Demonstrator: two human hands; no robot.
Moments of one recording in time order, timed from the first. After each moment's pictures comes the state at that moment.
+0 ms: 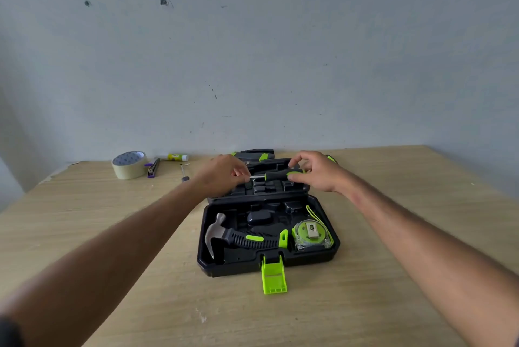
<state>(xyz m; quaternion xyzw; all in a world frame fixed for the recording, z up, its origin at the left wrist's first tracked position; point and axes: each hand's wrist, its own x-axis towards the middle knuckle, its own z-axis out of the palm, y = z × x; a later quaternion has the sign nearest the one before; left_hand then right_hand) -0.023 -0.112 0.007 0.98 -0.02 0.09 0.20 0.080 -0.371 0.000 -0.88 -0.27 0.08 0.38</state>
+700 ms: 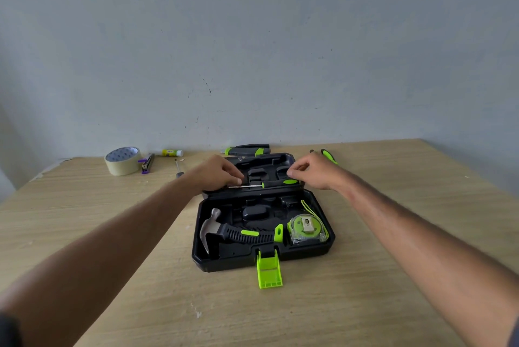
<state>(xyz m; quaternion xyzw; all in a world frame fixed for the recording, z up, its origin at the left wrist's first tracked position) -0.018 -0.109 -0.002 0.92 0.09 0.01 0.38 0.078 -0.374 -0.006 -0.91 -0.24 0.07 0.32</state>
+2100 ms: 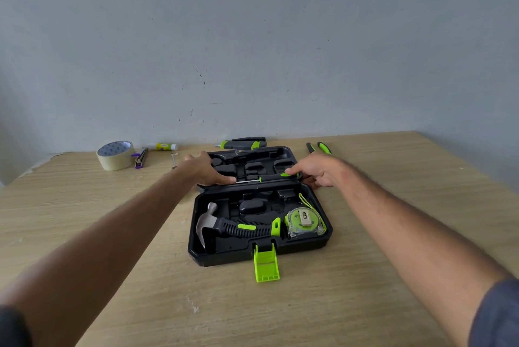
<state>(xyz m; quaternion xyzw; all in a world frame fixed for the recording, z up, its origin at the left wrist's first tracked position) -0.009 -0.096 -0.007 0.95 0.27 -0.09 0.16 0.092 -0.361 -0.014 -0.84 -0.02 0.26 0.48</state>
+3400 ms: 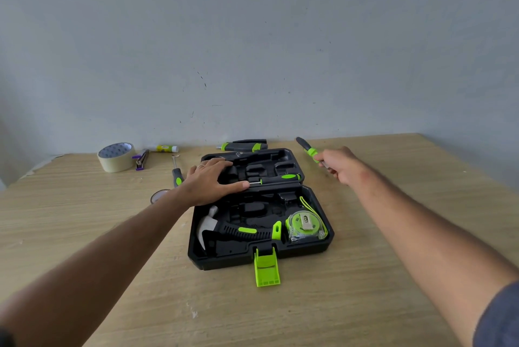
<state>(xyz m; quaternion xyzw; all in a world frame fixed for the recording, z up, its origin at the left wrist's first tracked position) -0.033 -0.104 -0.033 0.98 0.05 0.05 0.17 0.124 -0.396 -0.017 -0.83 0.07 0.08 0.54</state>
